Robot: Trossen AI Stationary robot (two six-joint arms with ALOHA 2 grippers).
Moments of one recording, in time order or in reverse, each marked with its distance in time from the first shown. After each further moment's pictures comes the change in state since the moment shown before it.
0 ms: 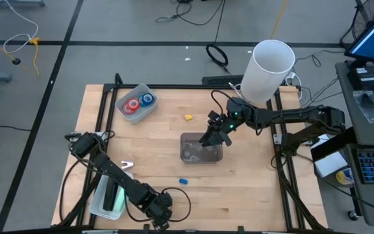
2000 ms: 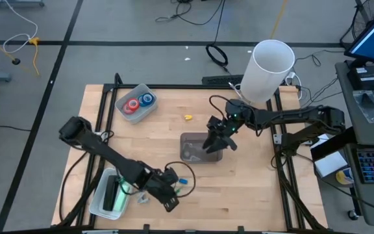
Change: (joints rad) left arm 0.136 -0.277 -0.007 -0.012 -0.318 0.118; right arm 0.023 0.000 0.000 -0.027 -0.125 -0.142
